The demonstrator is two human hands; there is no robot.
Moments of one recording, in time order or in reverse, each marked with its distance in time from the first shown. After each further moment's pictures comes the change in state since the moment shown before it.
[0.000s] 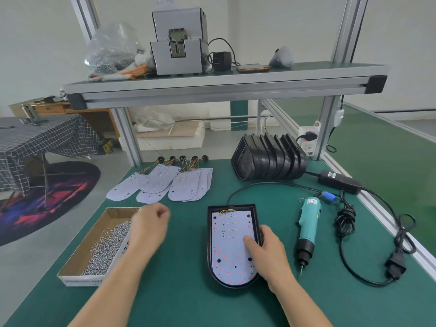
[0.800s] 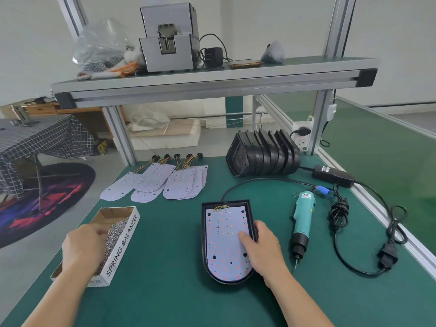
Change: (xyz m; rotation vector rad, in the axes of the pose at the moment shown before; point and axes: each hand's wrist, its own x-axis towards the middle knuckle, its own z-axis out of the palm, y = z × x) left_hand 0.025 -0.109 -0.043 0.376 0.122 -0.112; right_hand -0.002 -0.003 -0.001 -0.047 0.009 -0.019
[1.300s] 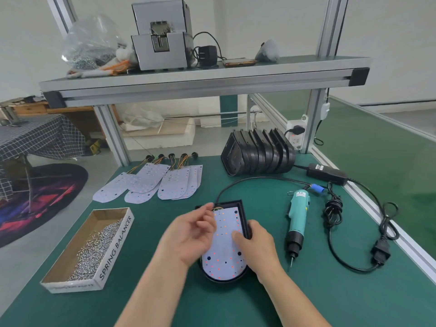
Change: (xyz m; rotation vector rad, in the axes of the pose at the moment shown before) left_hand -0.105 0.186 -0.018 -1.933 -1.265 -0.809; right_hand 0.002 -0.007 0.003 -0.080 0.016 0.048
